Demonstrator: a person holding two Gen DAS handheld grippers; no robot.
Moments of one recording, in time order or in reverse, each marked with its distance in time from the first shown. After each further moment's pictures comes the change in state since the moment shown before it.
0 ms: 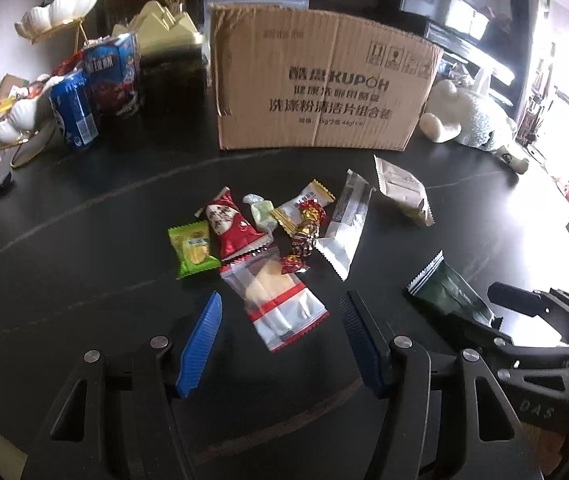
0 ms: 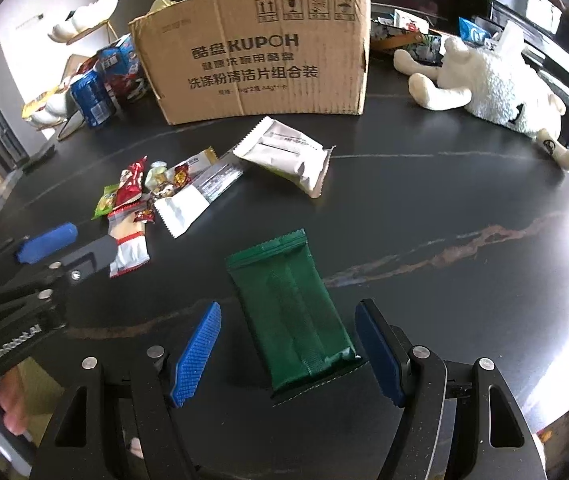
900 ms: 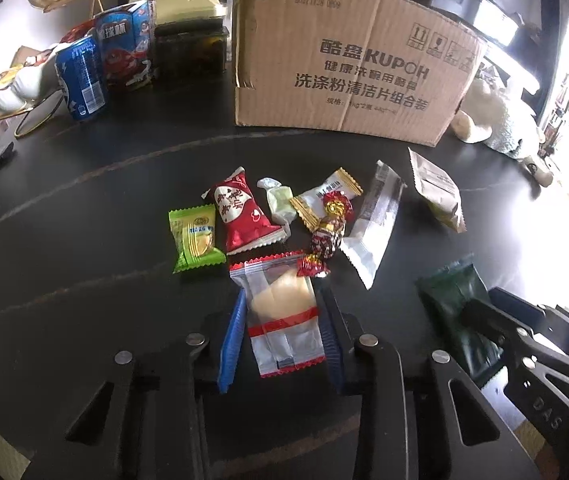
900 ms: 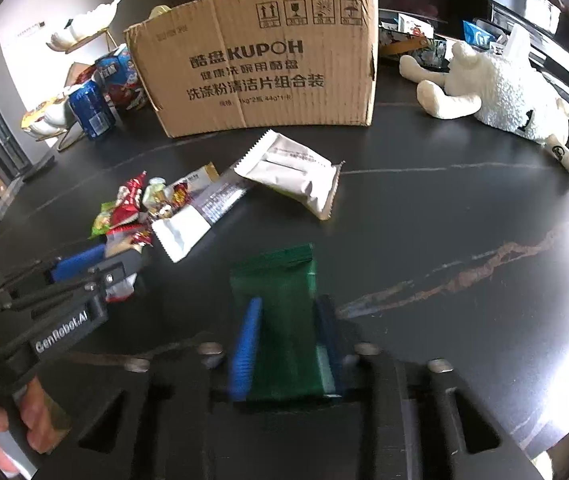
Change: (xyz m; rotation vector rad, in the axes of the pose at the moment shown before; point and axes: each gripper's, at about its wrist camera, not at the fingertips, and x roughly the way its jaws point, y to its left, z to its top) left arm 0.023 0.008 0.004 -0.080 0.058 0.024; right arm 0.011 0.006 0.013 -0.005 -0.029 0.010
